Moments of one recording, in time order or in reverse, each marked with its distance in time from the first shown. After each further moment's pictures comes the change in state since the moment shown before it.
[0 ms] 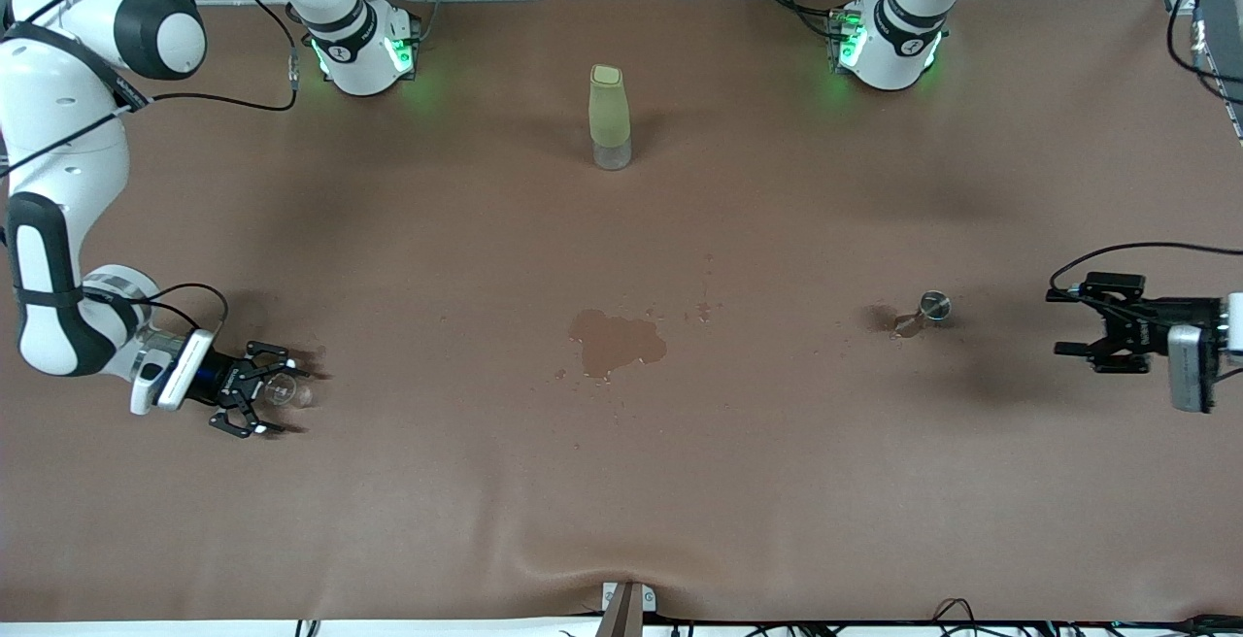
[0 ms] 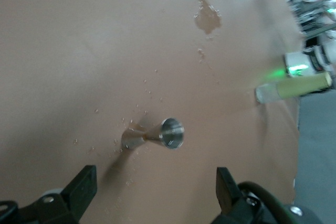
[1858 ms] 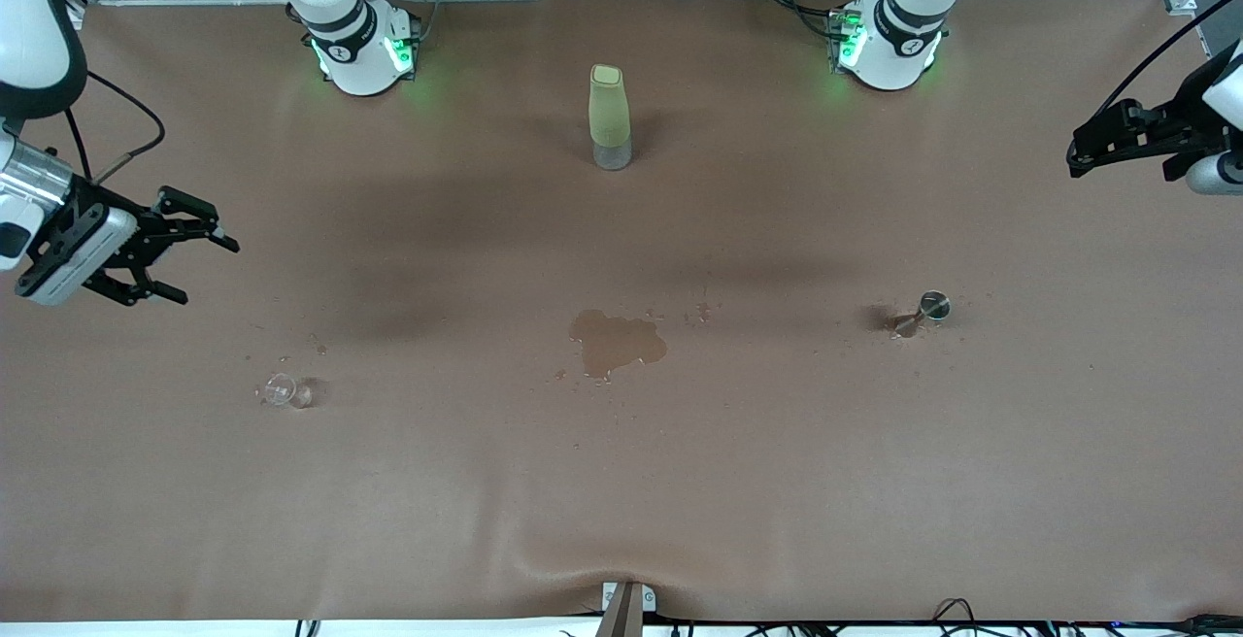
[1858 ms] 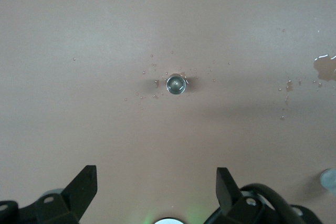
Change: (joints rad) left arm -0.368 -0.638 0.027 -0.199 0.500 0.011 -1.107; right arm 0.230 -0.952 0.010 -0.458 -0.885 0.203 1.426
